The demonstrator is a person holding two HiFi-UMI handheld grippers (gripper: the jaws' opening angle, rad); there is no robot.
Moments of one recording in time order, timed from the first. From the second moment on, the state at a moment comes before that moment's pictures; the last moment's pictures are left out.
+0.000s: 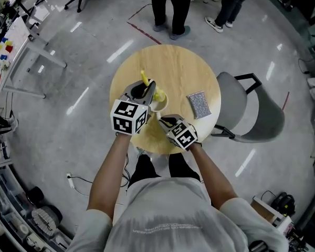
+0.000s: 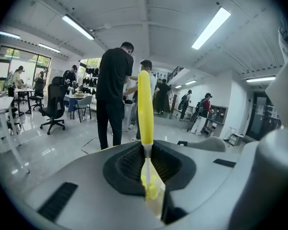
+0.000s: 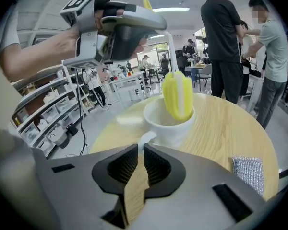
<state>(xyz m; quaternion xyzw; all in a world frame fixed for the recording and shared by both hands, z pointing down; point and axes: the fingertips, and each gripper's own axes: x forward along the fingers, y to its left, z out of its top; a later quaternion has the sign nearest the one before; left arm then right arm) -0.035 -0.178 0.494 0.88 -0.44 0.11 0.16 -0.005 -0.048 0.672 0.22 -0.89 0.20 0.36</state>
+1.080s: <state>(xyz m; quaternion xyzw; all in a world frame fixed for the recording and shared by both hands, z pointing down) -0.035 -0.161 0.540 0.89 -0.37 0.15 0.21 0.006 -0.100 0.665 0.23 -0.90 0.19 0.32</state>
